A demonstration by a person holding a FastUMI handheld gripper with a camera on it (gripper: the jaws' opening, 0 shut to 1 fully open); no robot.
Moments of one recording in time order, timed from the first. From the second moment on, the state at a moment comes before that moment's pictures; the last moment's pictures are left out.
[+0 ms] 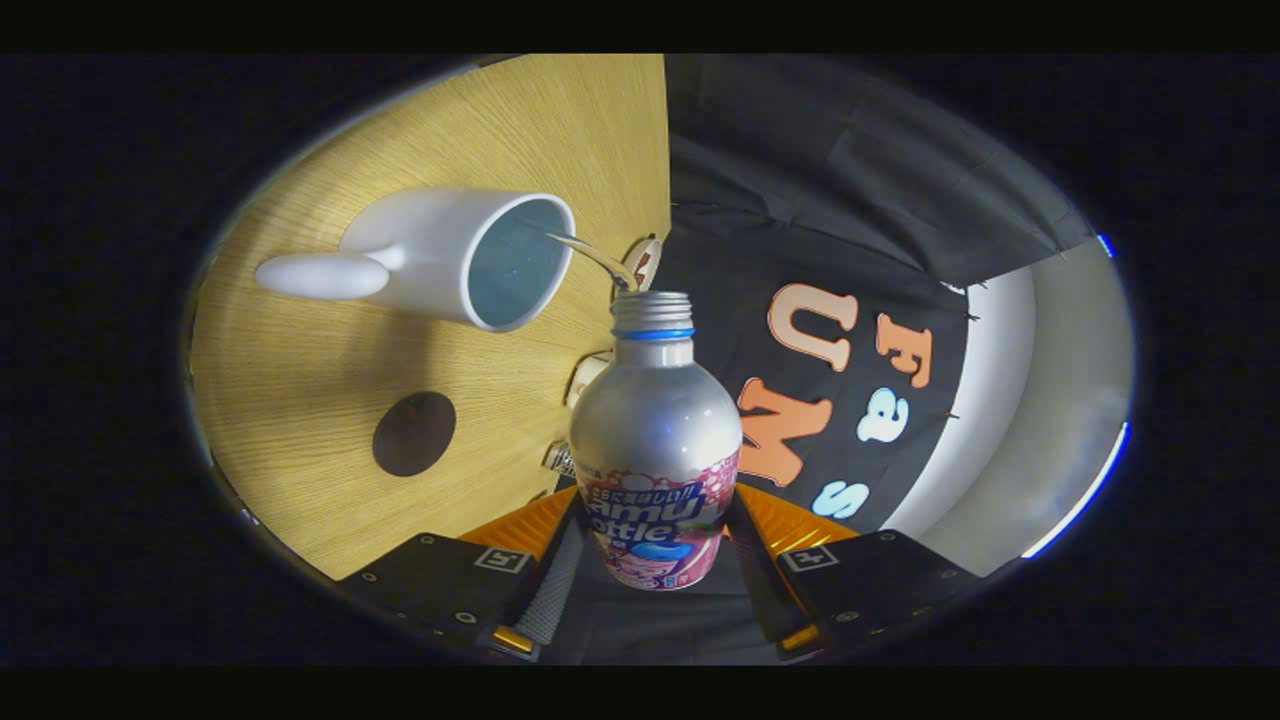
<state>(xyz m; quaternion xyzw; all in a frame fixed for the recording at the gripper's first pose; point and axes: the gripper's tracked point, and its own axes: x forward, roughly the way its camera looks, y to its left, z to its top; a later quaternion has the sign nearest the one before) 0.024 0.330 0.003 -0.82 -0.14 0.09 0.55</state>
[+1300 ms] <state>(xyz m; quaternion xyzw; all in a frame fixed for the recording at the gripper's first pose) 0.020 0.334 0.013 -0.85 -0.14 0.09 0.50</state>
